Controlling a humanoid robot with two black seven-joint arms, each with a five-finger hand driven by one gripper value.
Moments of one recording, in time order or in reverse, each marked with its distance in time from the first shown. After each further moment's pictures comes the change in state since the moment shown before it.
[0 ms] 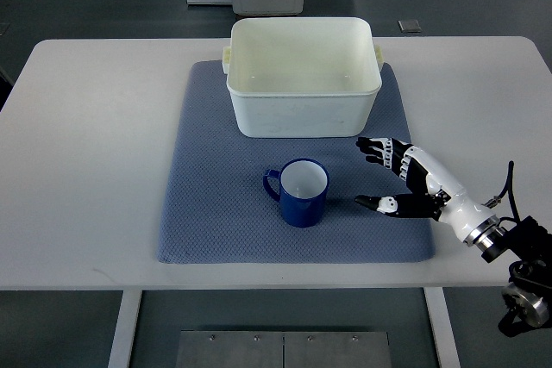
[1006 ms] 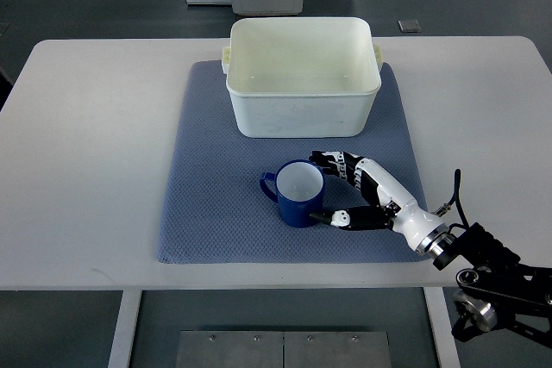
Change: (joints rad) left arm -0.001 0.000 0.000 0.000 0.000 0.000 0.000; right arm 0.084 0.162 -0.134 -0.046 0.008 -0.097 0.000
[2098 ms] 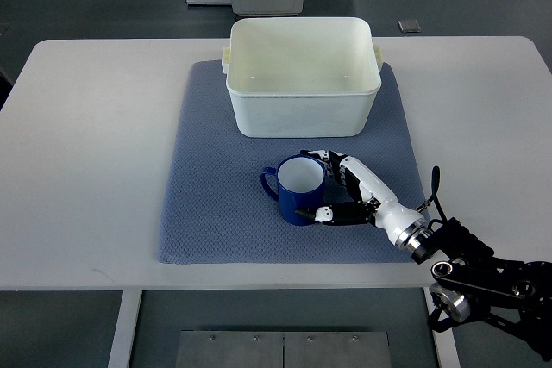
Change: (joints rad) left arm 0.000 0.000 0.000 0.000 0.000 0.000 0.000; right arm 0.018 0.112 -0.003 -0.122 0.011 -0.012 -0.042
